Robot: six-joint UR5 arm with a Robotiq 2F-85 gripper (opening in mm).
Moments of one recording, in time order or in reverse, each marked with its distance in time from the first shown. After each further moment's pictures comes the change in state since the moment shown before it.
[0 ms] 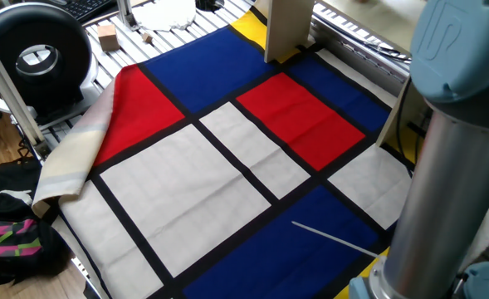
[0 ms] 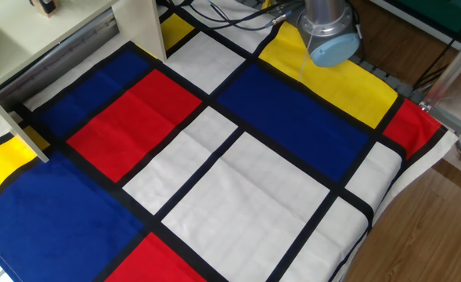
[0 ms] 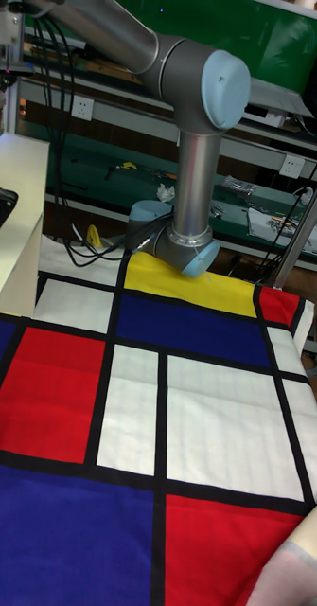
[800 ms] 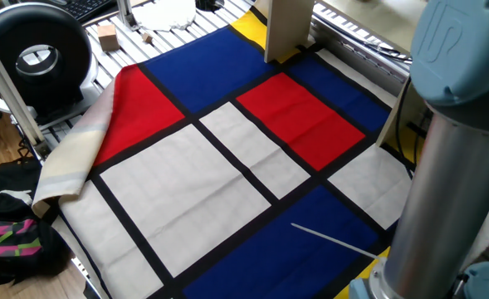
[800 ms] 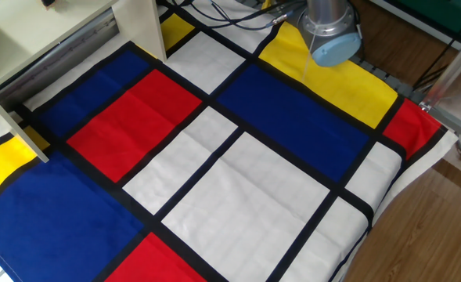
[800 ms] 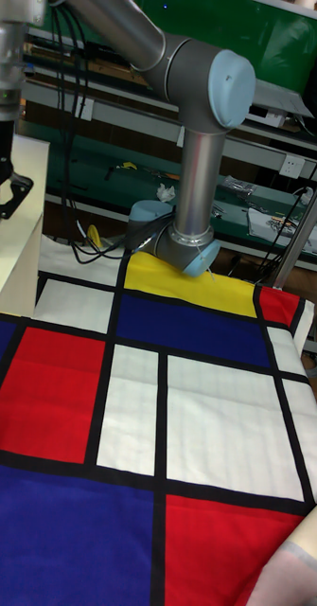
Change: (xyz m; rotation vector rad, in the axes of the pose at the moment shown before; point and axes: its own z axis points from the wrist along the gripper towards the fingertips) arm 0.005 0.019 -0.029 0.017 0.000 0.107
